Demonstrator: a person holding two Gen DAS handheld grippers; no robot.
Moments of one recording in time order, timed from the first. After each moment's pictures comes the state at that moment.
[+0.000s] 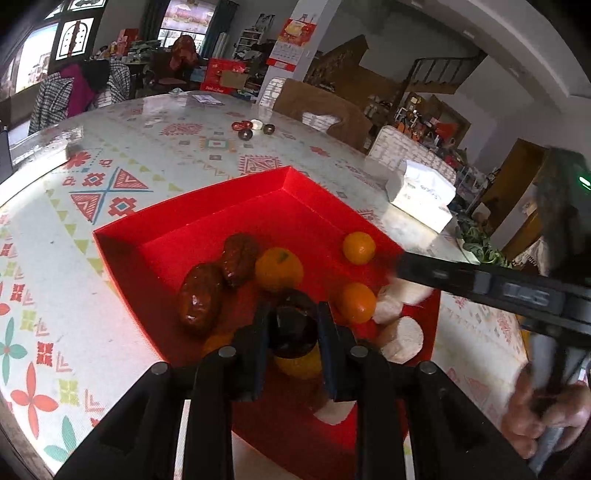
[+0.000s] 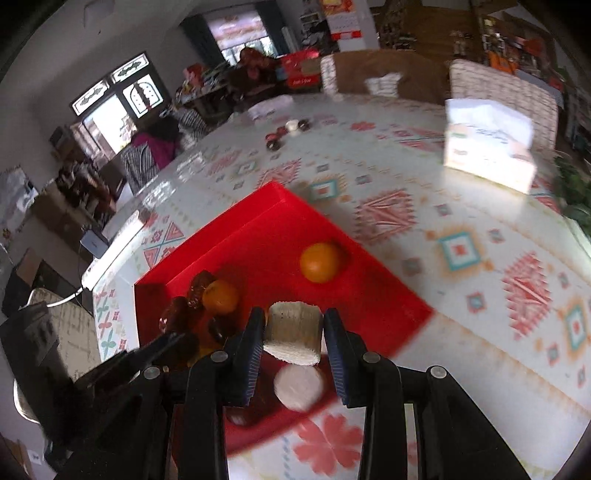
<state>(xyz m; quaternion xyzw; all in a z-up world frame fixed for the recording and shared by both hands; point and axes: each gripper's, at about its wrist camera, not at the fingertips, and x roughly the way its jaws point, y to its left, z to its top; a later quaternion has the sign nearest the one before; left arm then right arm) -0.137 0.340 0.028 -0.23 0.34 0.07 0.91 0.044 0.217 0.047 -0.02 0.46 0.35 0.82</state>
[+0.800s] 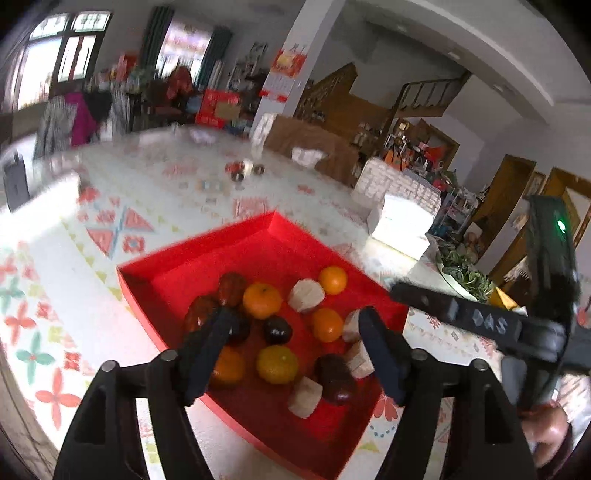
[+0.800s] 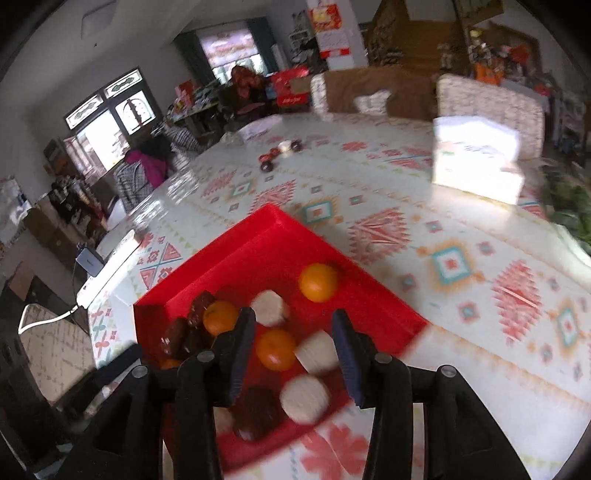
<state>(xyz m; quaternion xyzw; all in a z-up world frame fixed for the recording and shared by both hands) -0.173 0.319 0.075 -0.20 0.27 0.08 0.94 0.026 0.202 0.064 -0.01 0.42 0.32 0.85</state>
